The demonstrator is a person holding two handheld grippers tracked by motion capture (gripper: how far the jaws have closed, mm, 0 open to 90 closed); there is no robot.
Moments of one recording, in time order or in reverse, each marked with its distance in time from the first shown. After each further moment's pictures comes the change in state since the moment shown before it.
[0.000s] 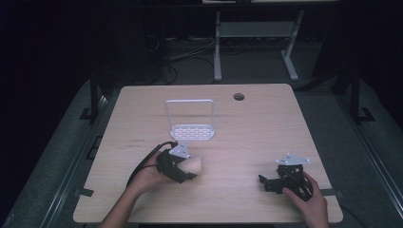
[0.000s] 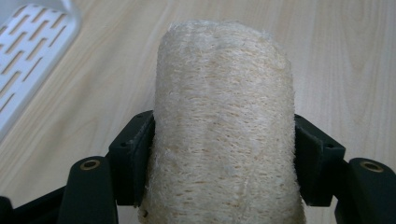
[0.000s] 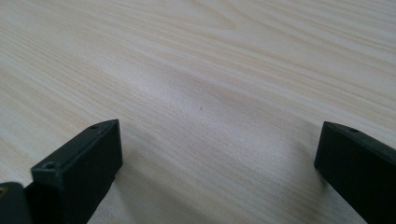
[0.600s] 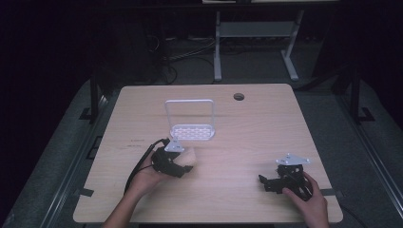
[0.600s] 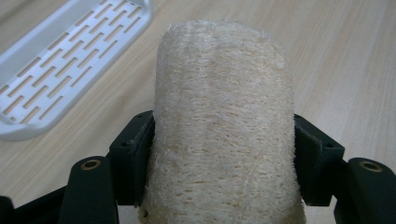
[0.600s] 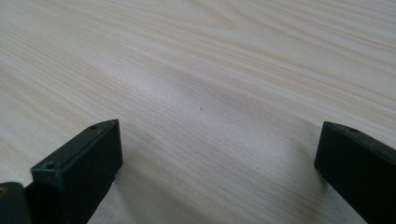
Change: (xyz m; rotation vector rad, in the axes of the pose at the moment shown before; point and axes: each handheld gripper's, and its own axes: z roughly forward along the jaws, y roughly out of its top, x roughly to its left) left arm 0.000 -0.003 -0.011 -0.043 0.167 -0.148; right arm 0.000 0.000 0.000 0.000 0.000 0.000
